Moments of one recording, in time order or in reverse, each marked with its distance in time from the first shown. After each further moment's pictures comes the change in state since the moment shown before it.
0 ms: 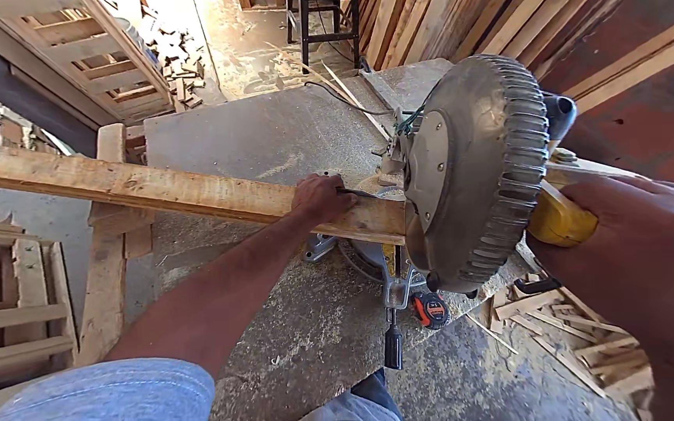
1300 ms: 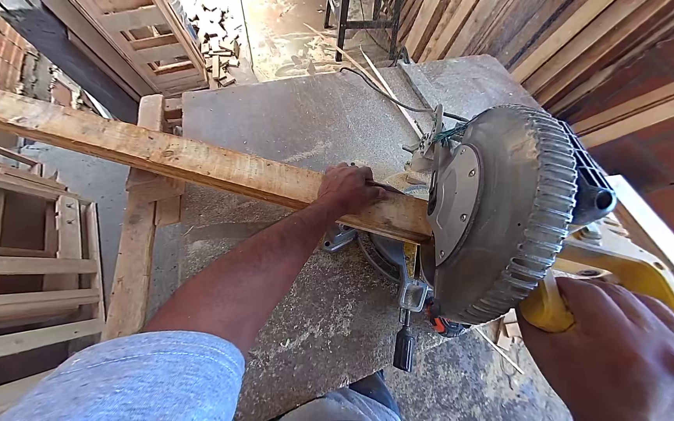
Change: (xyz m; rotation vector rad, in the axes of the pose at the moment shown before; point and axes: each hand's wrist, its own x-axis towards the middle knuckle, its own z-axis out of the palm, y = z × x) left_hand 0.003 -0.003 0.003 0.023 0.005 0.048; right_hand -0.078 -0.034 0.047 -0.016 0.145 0.000
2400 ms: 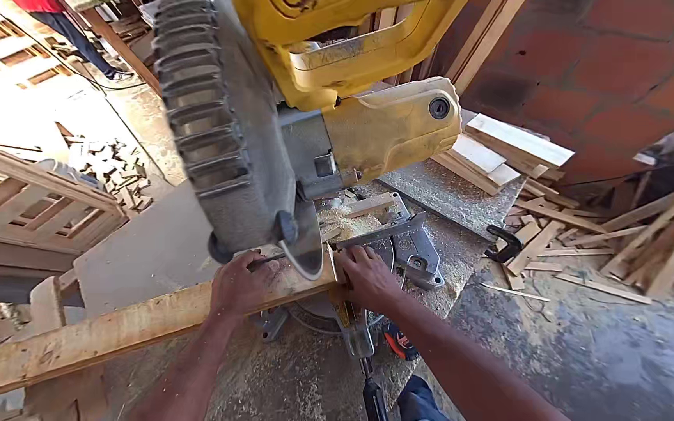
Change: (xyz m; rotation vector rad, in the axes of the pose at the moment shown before) left_hand -0.006 0.016 -0.003 -0.008 0.057 -0.067; right_hand 0.012 -0.005 0.222 0.703 -0.688 0.140
